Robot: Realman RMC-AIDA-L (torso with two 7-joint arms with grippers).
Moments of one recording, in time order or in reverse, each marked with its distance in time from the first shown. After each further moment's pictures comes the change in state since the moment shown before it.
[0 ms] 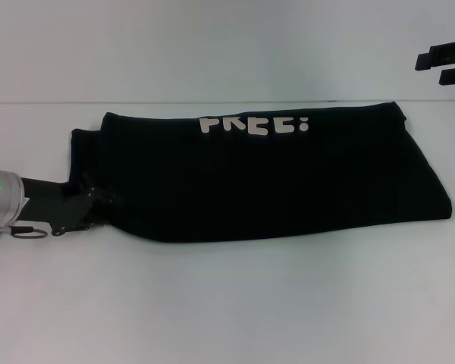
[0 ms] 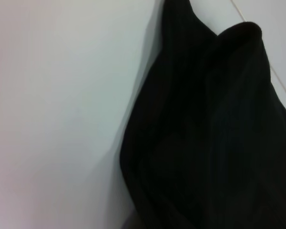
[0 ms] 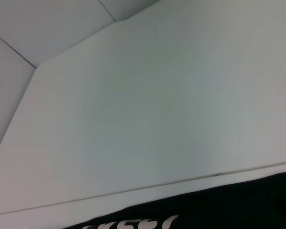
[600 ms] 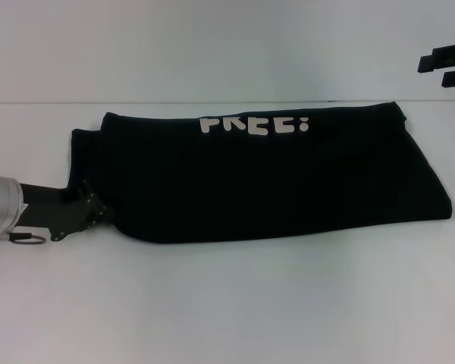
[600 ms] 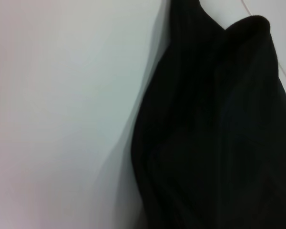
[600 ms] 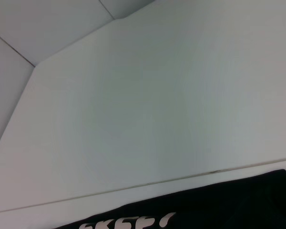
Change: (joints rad) left arm 0.012 -0.003 -0.002 -0.002 -0.001 0.005 0.022; right arm -0.006 -0.004 0.000 -0.001 0.000 -0.008 0.000
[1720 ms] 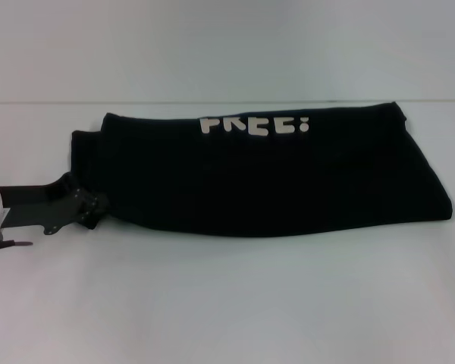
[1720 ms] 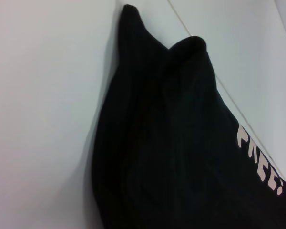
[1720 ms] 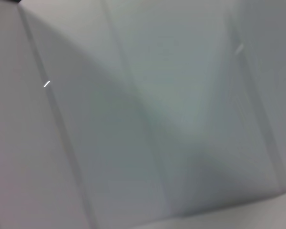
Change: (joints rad) left arm 0.081 -0.005 -0.083 0.034 -0.146 0.090 0.217; right arm -0.420 0.178 0.249 -0.012 0.790 -0.164 -1.092
